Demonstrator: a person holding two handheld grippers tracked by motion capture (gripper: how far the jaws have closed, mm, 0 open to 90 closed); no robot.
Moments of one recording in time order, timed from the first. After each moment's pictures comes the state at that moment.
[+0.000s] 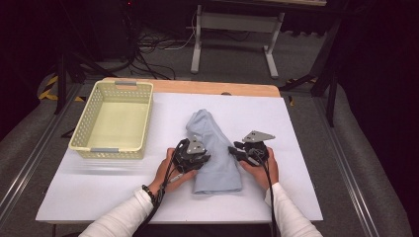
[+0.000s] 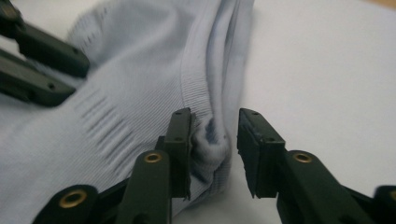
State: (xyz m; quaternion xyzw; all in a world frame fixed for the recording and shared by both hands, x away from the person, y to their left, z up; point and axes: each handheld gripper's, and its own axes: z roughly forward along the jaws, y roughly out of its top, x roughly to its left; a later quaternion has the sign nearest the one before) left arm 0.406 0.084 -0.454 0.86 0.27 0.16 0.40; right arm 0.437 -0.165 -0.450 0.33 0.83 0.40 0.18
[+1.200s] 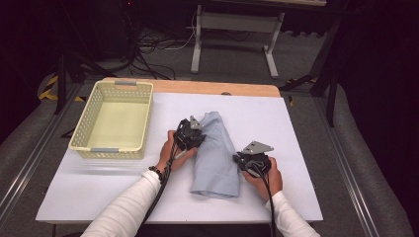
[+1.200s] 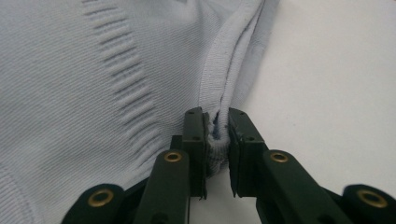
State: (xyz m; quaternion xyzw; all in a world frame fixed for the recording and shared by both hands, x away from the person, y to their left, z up) left arm 0.476 0.086 -0.454 0.84 0.36 0.19 0.37; right arm 0.401 -0.167 -0.449 0.33 0.84 0.35 0.22
